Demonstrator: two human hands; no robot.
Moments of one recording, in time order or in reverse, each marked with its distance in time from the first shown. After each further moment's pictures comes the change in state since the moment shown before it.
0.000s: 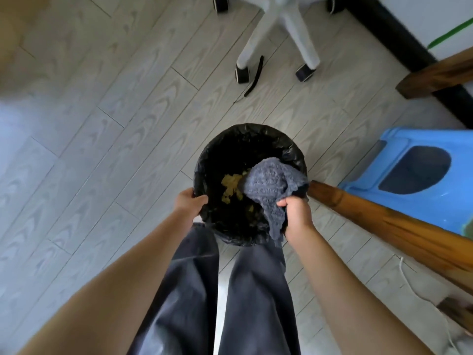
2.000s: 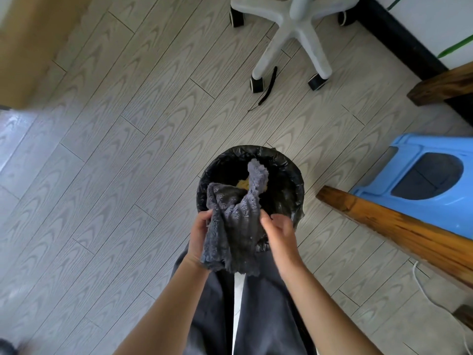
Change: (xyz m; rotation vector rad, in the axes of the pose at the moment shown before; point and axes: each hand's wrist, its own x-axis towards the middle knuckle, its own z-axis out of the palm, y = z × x) left_hand -0.102 -0.004 -0.029 -0.971 -0.621 -0.020; right_hand -0.070 0.040 0.024 -0.351 -0.146 -0.300
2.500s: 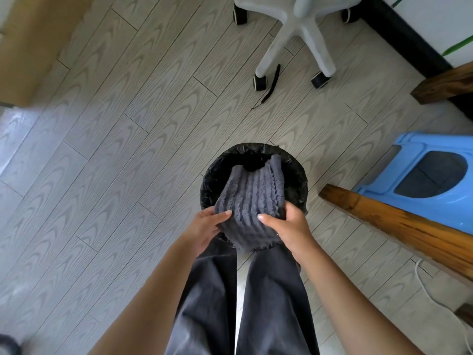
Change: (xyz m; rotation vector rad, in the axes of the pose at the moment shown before) left_hand 0.024 0.018 -0.036 0.517 0.142 -0.067; right_hand 0.019 -0.014 -0.016 0.071 -0.195 -0.096
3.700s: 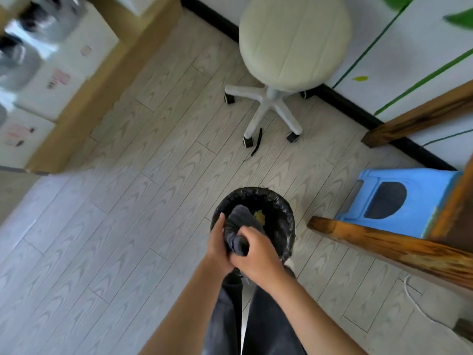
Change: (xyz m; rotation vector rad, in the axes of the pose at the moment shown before) left_hand -0.118 0.074 0.065 -0.428 -0.060 -0.050; right_hand -0.110 -0.078 0.062 -0.594 -0.004 -0.412
